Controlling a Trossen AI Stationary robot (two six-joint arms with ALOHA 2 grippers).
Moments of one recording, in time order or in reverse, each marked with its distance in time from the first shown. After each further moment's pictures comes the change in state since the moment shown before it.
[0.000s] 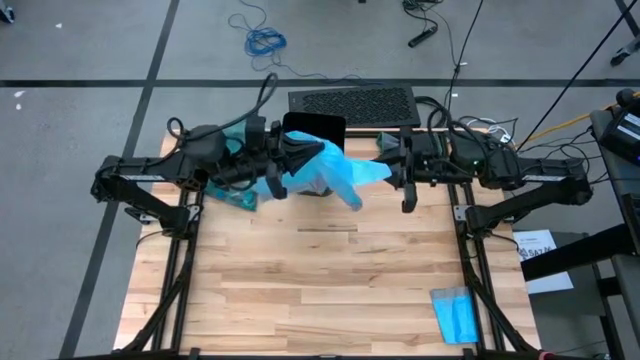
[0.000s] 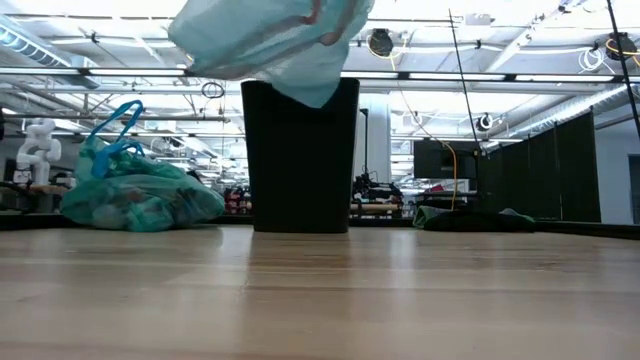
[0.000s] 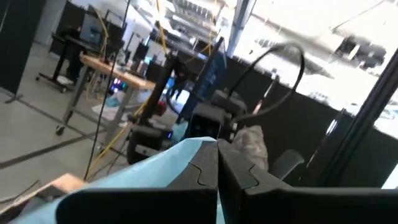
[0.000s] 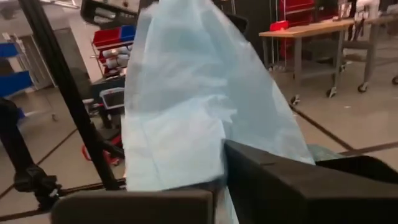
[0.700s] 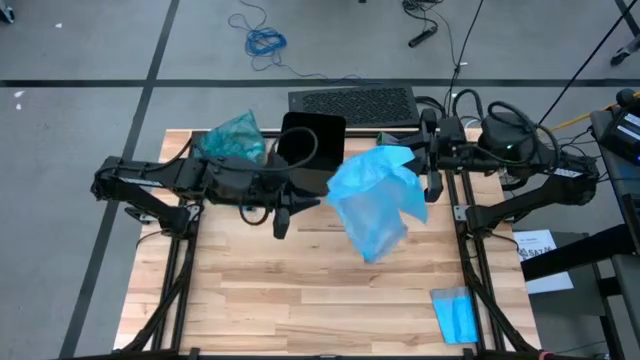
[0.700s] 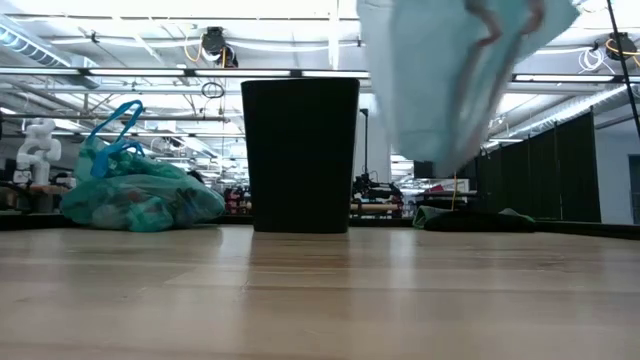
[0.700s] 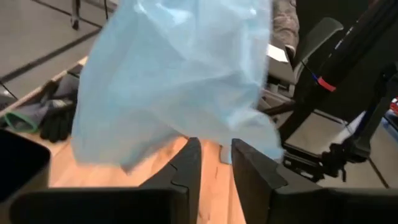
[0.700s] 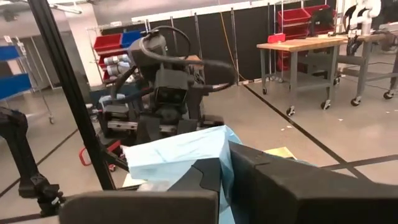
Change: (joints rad) left arm -0.094 0.001 0.000 -0.533 0.050 -0.019; right arm 0.000 -0.010 0.213 -0.203 0.008 -0.049
